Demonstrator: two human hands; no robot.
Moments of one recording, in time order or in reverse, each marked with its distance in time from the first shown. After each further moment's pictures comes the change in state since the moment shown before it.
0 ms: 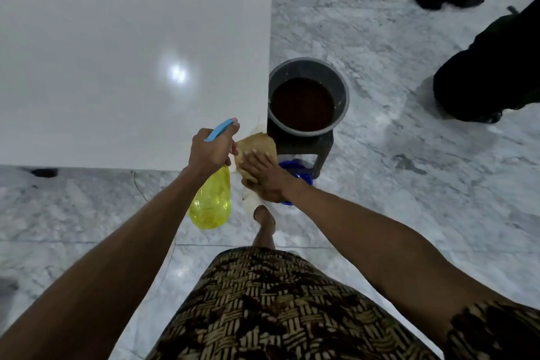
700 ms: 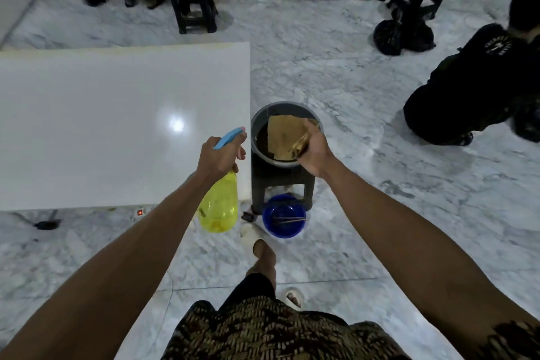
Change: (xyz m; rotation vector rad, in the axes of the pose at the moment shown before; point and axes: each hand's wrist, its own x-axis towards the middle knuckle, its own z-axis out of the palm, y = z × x) left_hand -0.052 0.071 0.020 -0.006 -0.072 0.194; right_hand -0.111 0.050 -0.134 1.949 0.718 0.246
